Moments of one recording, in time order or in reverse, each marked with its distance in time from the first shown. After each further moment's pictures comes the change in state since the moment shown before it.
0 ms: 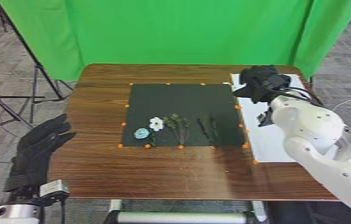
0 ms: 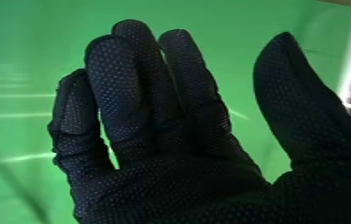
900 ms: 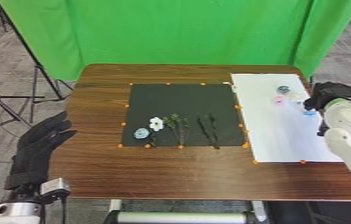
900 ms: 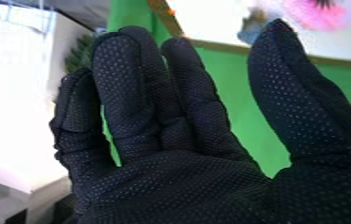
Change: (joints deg) left arm -1.1 0.7 0.8 0.0 -0.5 0.6 0.9; right arm -6.8 2.9 12.2 15.8 2.7 -8.1 10.4
